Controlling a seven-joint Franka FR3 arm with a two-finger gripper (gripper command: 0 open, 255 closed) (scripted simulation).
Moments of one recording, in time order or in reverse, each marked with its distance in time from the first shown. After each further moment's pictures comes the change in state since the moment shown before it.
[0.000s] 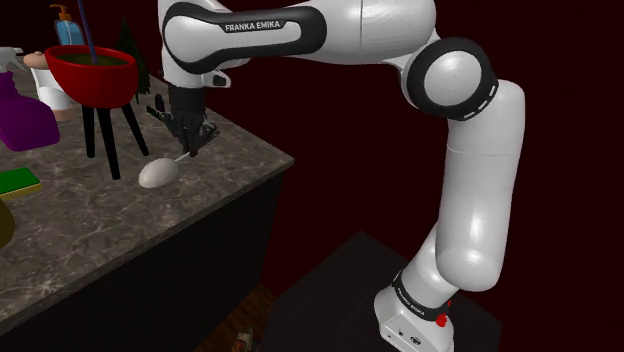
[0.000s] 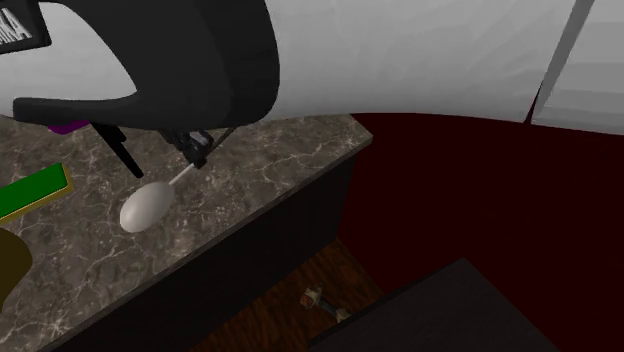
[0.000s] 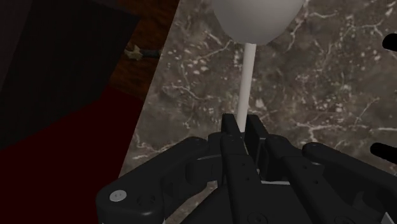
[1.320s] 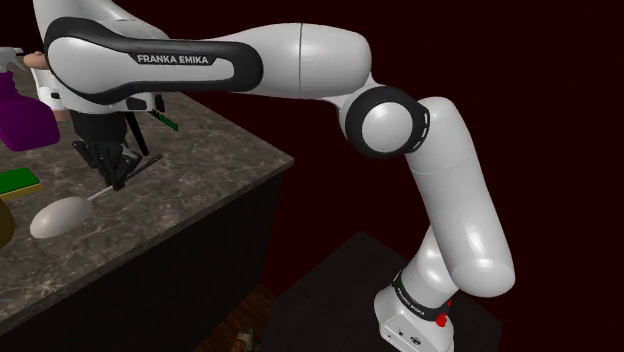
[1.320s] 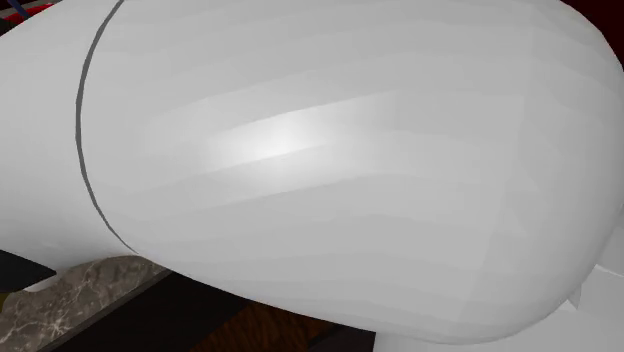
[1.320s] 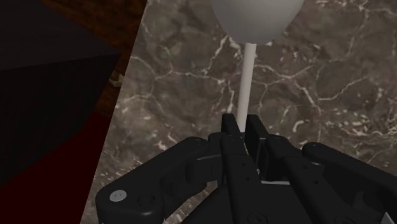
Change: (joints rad) arm 0.264 0.347 0.014 0.459 -0.090 -0.112 0.225
